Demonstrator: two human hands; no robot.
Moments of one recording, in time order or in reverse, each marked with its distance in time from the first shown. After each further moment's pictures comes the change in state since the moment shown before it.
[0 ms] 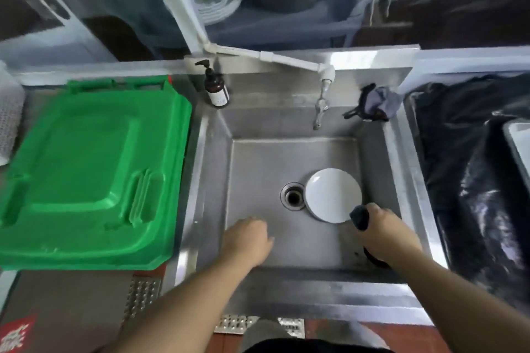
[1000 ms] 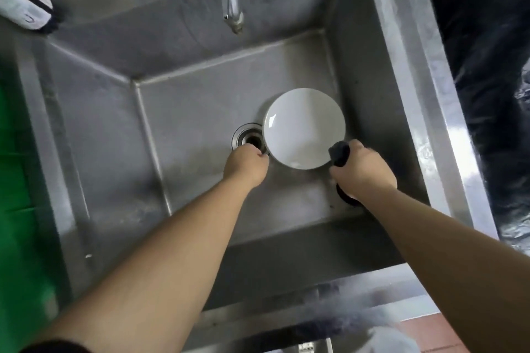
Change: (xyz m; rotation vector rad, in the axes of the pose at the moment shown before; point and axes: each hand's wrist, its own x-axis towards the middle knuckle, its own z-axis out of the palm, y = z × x) left_hand 0.237 0.089 0.117 -0.383 -0.238 -0.107; right_hand 0.148 0.056 0.121 0.246 -0.110 0.337
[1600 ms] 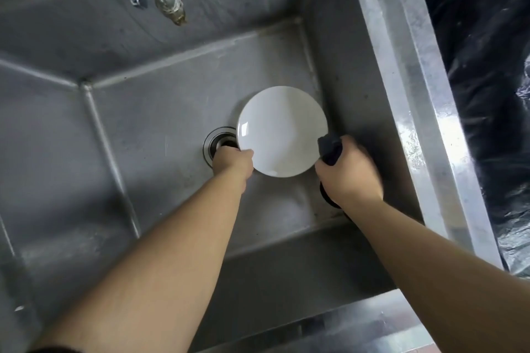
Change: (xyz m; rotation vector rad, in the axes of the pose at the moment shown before) left_hand 0.064 0.019 0.056 -0.694 0.054 -0.381; right_hand 0.028 0.015 0.018 0.257 0.148 0.028
